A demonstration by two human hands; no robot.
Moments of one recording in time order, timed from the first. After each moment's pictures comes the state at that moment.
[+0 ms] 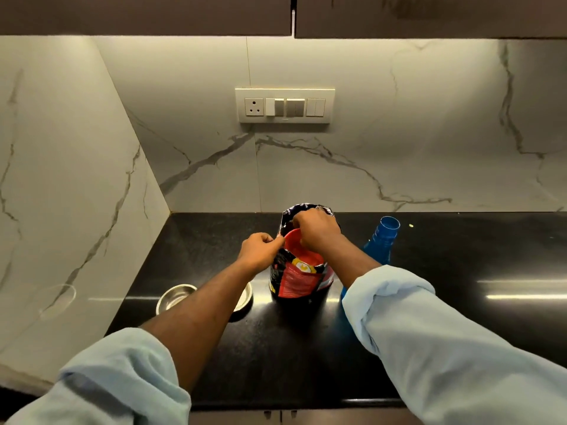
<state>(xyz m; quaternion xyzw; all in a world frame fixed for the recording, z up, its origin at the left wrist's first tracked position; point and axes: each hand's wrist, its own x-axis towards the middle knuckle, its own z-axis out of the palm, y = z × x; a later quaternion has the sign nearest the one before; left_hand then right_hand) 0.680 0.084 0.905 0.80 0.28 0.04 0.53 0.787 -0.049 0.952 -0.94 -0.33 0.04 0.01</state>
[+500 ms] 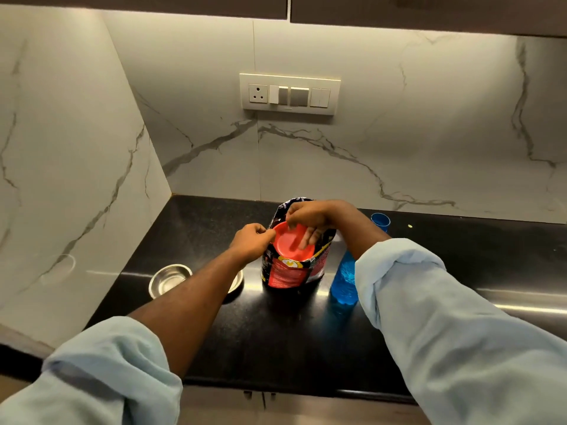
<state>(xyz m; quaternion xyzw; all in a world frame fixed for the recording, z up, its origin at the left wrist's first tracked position) 0.674 0.072 0.906 0.80 0.30 0.02 0.52 0.809 -0.061 0.990 -0.84 -0.27 0.44 0.18</state>
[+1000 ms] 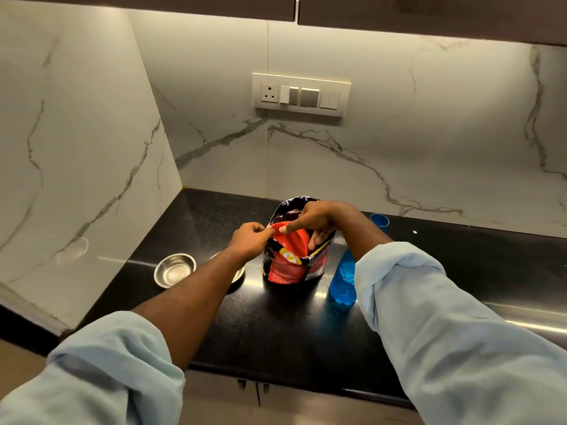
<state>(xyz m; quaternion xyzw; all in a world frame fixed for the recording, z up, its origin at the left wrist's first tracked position) 0.659 0.061 0.903 0.77 0.34 0.06 0.54 0.814 -0.069 0.983 -0.87 -0.27 0.40 0.12</state>
